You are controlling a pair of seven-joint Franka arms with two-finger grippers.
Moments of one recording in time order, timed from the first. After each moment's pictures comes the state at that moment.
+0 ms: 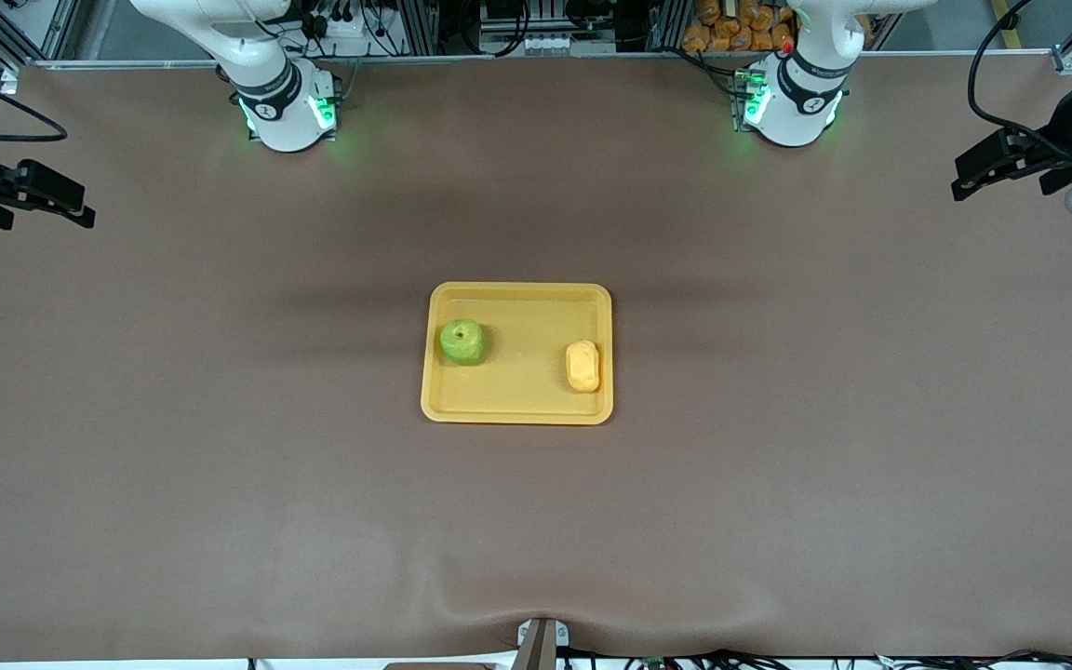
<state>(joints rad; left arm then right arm) 0.01 -0.06 -0.10 -1.53 0.05 1.42 -0.12 0.01 -0.02 -0.03 -1.54 0.03 1.43 -0.02</state>
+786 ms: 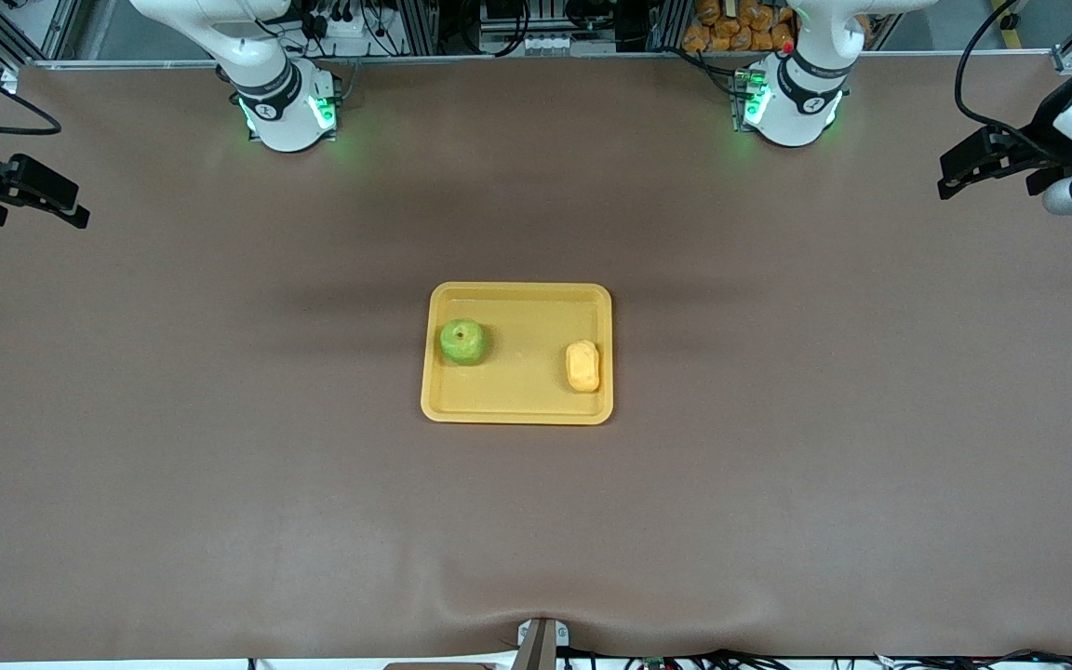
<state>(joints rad) 0.00 -0.06 -0.11 -1.53 0.05 1.42 -0.12 0.01 -0.04 -0.03 -1.54 0.06 1.45 0.05</state>
